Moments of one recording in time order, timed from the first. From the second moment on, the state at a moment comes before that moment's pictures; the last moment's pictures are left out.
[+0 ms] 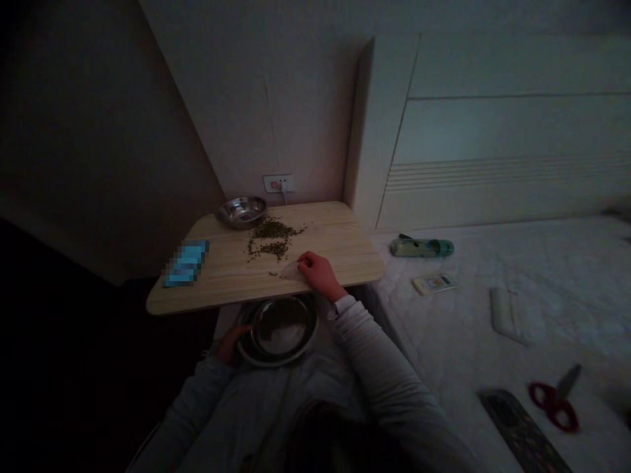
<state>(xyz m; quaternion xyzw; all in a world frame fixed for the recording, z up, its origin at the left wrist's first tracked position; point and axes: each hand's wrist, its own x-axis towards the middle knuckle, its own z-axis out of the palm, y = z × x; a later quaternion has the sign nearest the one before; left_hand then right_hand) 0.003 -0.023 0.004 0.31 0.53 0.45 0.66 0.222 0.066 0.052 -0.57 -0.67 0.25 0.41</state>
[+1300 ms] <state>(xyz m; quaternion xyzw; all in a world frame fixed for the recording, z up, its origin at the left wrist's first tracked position) 0.003 -0.022 -0.002 0.29 0.49 0.45 0.69 0.225 0.068 0.049 -0.52 -0.70 0.29 0.39</state>
